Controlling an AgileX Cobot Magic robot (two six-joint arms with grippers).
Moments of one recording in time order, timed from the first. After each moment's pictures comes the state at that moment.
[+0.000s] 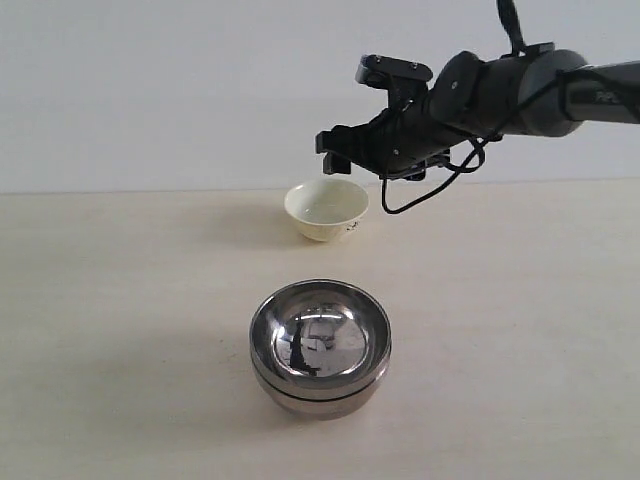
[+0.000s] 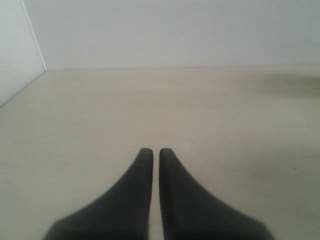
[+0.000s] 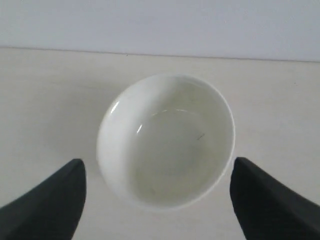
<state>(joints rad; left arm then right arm) 0.13 0.00 0.00 0.04 0.30 0.04 0.38 2.20 -1.77 0.49 0.37 -0.18</state>
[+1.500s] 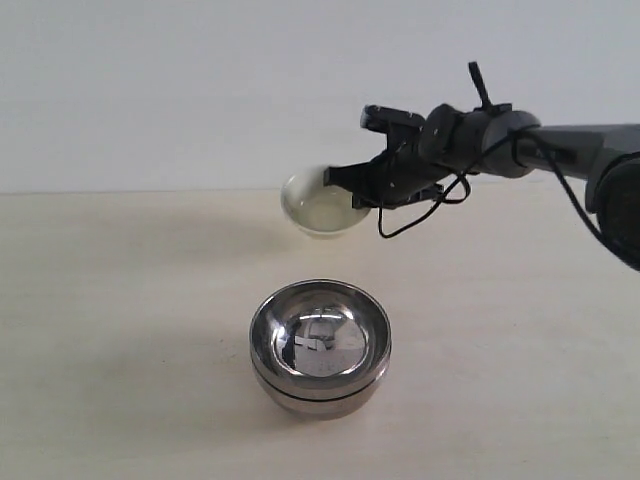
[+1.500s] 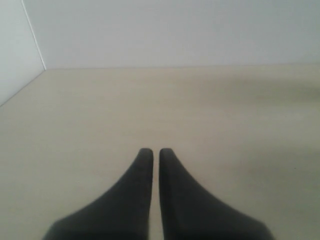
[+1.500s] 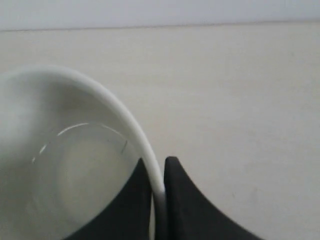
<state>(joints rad) 0.13 0.00 0.00 0.04 0.30 0.04 0.34 2.44 -2.01 0.46 0.47 -0.14</state>
